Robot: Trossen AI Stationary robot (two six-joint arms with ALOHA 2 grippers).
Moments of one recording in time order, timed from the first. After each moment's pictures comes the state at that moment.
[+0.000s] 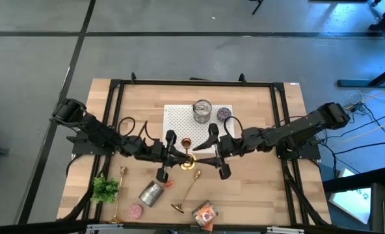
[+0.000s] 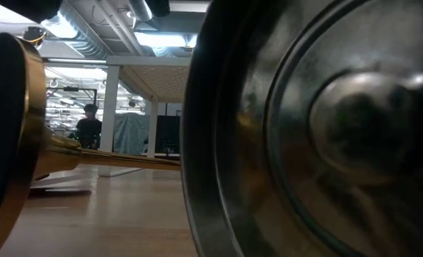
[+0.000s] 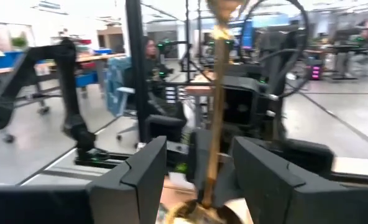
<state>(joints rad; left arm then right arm) -0.38 1.48 0.62 1.13 -0.26 -0.04 0.34 1.46 0.98 0.54 0.09 0.06</state>
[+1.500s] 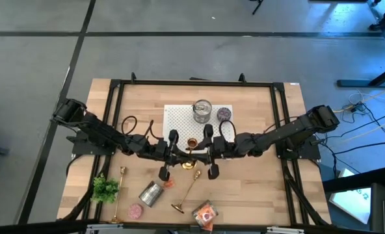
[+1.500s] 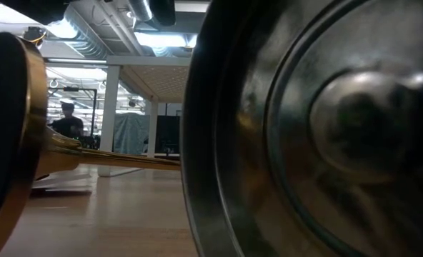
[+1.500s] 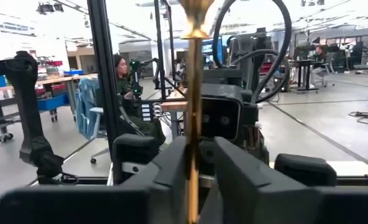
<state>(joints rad) -0.34 1.49 0.63 1.05 -0.21 -0.08 0.33 1.60 0.98 0.77 0.22 0.06</state>
